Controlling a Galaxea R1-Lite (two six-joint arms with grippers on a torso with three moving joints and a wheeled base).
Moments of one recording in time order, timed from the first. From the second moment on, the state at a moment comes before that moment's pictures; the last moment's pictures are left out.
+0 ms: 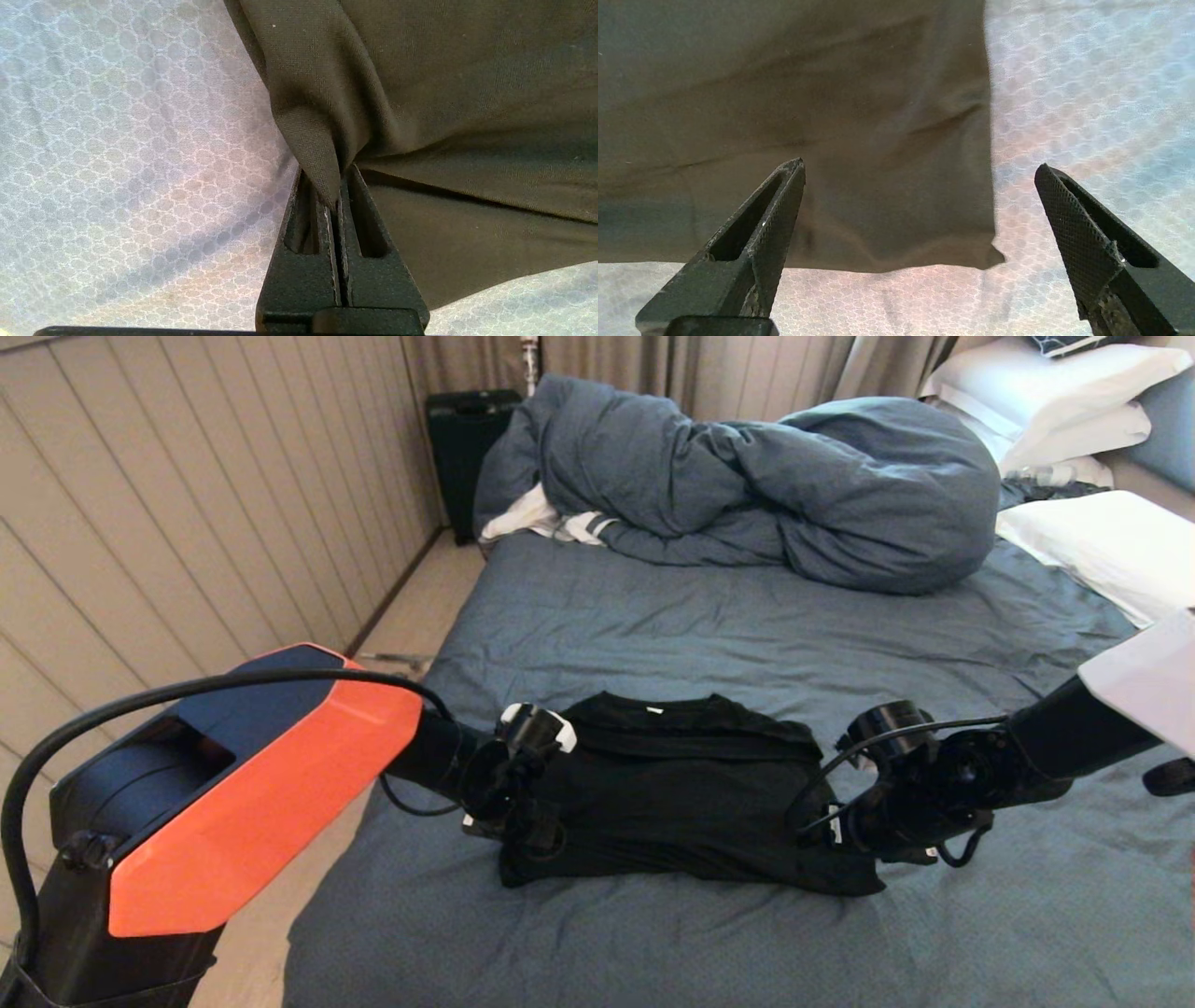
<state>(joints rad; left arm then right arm) -0.60 2.36 -1.50 0.20 0.23 -0.30 0.12 2.08 -1.05 0.05 -0.03 0.27</state>
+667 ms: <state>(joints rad) -0.60 2.35 -1.50 0.20 0.23 -0.30 0.13 2.17 -1.06 -0.02 -0.04 0.27</state>
